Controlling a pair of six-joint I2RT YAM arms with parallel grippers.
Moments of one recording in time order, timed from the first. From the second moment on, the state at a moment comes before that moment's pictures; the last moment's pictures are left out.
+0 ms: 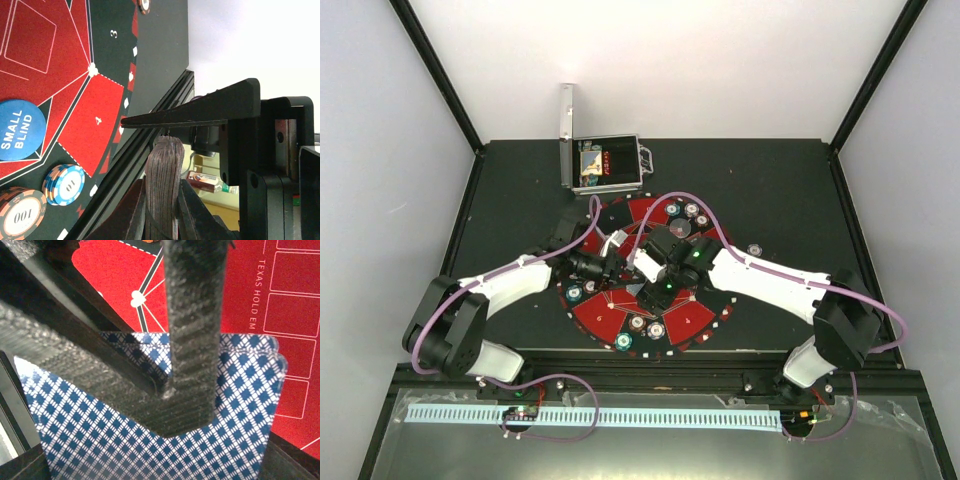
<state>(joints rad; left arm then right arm) -0.46 1.42 0.69 -0.09 1.08 -0.76 0.96 1.56 1.16 -0.76 -0.16 -0.01</state>
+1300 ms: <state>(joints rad) -0.46 1.38 0.67 -0.09 1.07 -0.71 0.97 1.51 1.13 -0.76 -0.17 0.01</state>
